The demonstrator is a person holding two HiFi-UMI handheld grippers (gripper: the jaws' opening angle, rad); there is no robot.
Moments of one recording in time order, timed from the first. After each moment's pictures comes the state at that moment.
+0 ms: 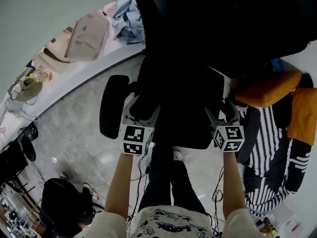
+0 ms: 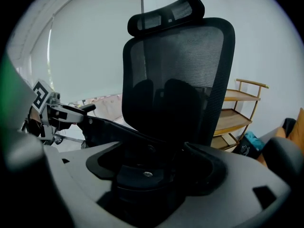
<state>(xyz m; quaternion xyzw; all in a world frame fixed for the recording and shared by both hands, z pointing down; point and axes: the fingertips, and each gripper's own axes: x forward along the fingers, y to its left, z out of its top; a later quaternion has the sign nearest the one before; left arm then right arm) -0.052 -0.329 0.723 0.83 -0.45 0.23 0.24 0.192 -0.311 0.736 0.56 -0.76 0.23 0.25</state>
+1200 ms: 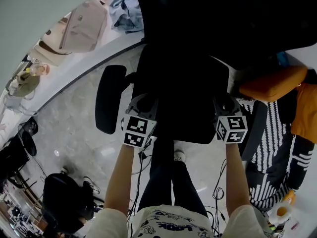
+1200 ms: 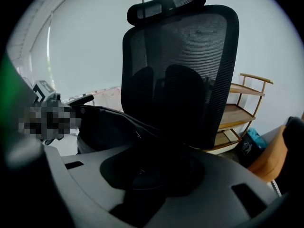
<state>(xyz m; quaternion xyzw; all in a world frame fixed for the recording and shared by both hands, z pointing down) -0.034 -0.312 0.780 0.85 -0.38 0.28 0.24 0.193 -0.312 0.783 0.54 -0.76 0.24 0.28</state>
